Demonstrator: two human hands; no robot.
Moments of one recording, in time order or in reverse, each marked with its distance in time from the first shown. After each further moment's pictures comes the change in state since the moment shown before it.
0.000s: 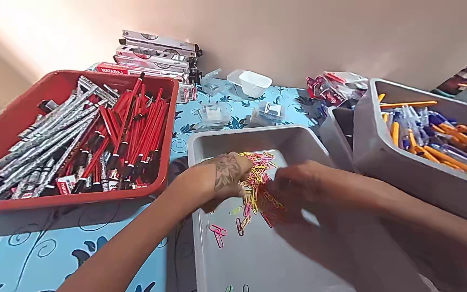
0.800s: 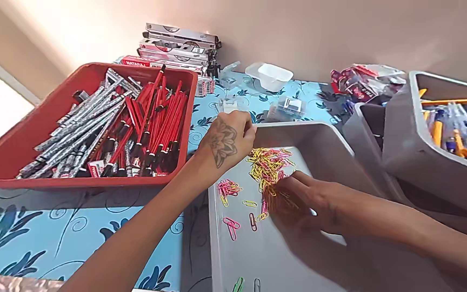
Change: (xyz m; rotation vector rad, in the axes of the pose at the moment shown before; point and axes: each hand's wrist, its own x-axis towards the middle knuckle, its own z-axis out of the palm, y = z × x) left_hand 0.006 -0.013 -0.011 -0.133 0.655 -0.208; right_hand 0.001 -0.026 0.020 -0.029 -0.100 0.046
